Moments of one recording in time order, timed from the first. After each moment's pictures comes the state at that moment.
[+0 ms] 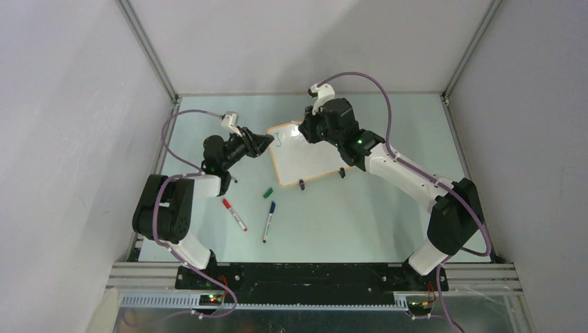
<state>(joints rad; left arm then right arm) -0.17 1.63 0.65 0.96 0.55 -0.55 0.71 1.62 1.39 -0.10 0.05 0.24</state>
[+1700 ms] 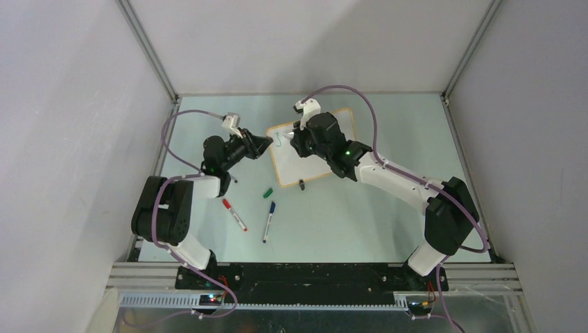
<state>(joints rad) -0.17 1.61 0.63 0.94 0.55 -0.50 0.79 1.64 1.33 -0.09 0.12 0.21</state>
